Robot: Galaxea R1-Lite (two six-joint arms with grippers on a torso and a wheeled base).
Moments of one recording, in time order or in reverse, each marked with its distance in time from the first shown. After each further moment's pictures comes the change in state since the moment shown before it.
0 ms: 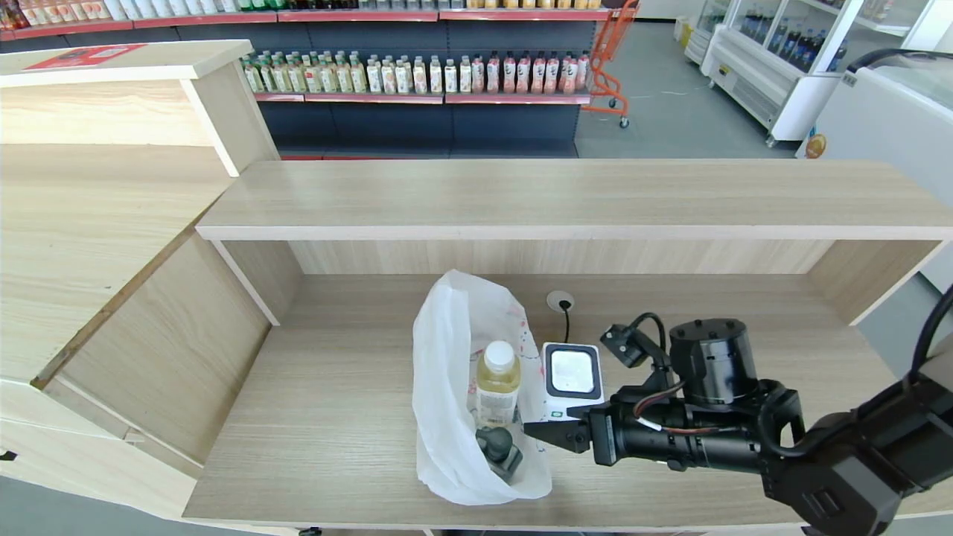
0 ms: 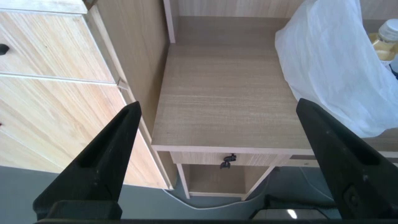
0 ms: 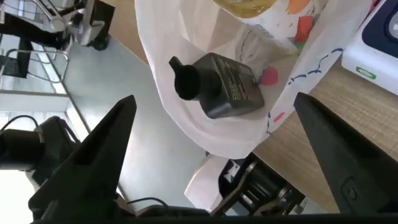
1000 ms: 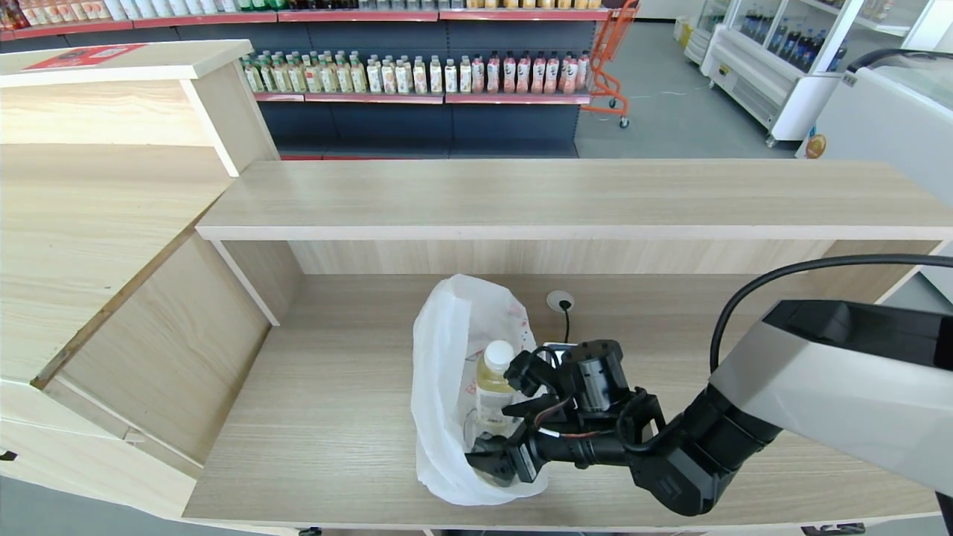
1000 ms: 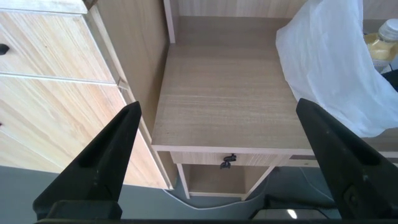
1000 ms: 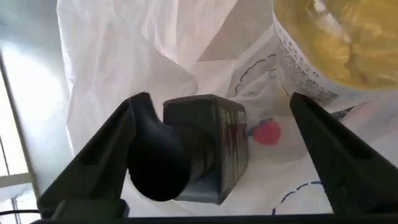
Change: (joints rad) left arm 0.000 0.000 0.000 0.000 0.000 0.000; right arm 0.114 0.347 -0.285 -0.009 -0.055 -0.362
